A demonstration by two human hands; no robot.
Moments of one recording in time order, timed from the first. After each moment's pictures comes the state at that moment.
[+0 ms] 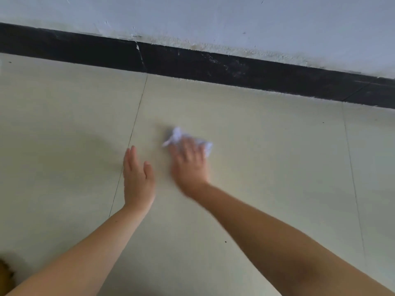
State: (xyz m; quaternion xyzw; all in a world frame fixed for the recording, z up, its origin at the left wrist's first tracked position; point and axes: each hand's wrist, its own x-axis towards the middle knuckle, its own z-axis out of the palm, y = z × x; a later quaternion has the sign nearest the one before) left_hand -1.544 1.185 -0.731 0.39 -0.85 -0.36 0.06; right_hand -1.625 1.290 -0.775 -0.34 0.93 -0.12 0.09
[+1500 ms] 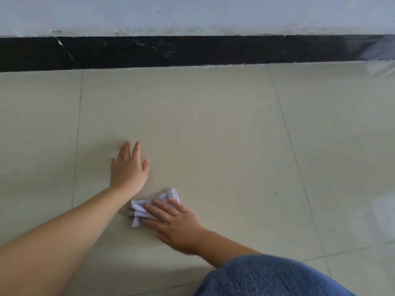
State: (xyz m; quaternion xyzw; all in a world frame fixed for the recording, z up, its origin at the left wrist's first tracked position) left_hand -1.555 1.239 -0.740 0.17 -0.96 -0.13 -0.16; right_hand -1.469 1.426 -0.760 -0.46 0.87 -0.05 0.16
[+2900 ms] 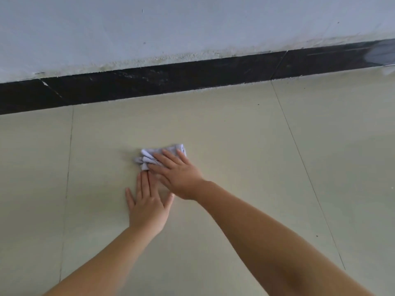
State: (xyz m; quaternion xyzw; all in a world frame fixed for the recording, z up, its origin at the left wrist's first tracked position) left_hand -1.581 1.287 -0.763 0.16 -0.96 -0.08 -0.20; right_hand -1.675 1.393 -0.762 -0.40 0.90 -0.12 0.16
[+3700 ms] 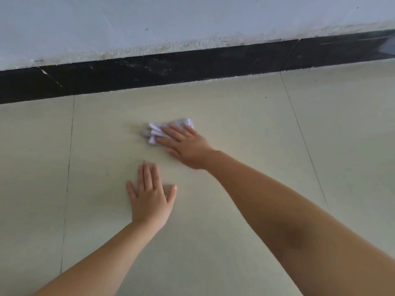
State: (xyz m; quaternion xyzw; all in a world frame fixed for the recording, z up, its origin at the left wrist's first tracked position) left_hand -1.581 1.292 -0.768 0.15 -0.97 -0.06 -0.16; right_hand -1.733 1.403 -0.760 -0.40 0.90 -0.09 0.15
